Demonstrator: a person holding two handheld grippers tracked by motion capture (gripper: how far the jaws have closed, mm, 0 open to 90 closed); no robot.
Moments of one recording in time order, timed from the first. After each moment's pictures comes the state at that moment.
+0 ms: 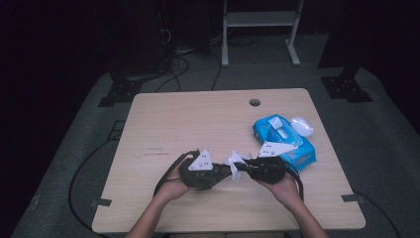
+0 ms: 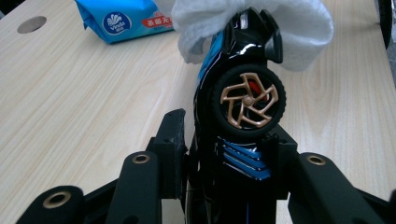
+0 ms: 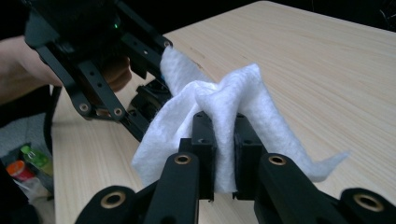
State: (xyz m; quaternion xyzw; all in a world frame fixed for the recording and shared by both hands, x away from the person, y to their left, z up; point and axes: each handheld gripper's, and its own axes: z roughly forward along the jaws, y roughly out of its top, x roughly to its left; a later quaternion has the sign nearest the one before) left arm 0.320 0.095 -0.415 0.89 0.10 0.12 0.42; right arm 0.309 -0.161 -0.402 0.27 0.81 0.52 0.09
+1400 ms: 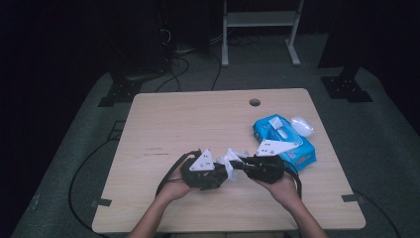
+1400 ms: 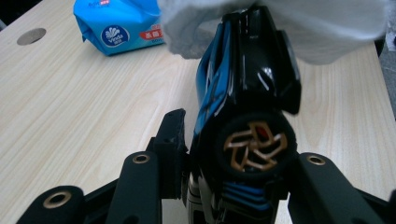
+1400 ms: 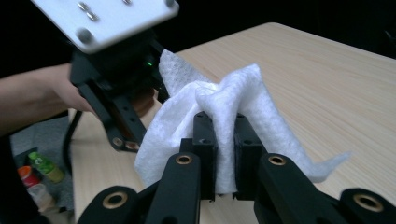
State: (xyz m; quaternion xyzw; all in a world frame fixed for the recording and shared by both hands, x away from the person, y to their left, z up) left arm 0.318 0.087 -0.414 0.89 0.09 0.12 0.43; right arm 0.299 -0.151 -0.378 0.25 0.80 0.54 0.09
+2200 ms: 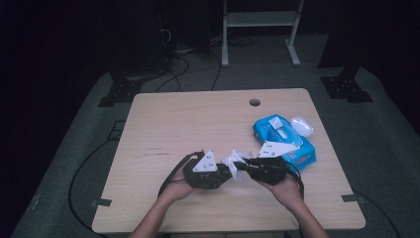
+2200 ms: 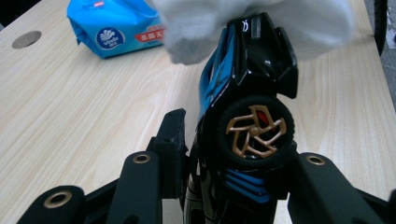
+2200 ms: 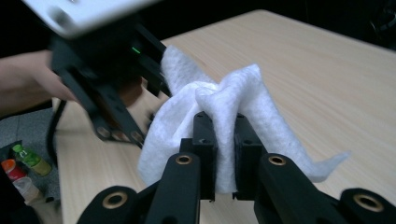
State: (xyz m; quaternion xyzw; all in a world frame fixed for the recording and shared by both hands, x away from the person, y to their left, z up) left arm 0.317 0.080 -0.416 0.89 0.08 0.13 0.43; right arm 0.296 -0.156 -0.381 0.26 0.81 0.52 0.11
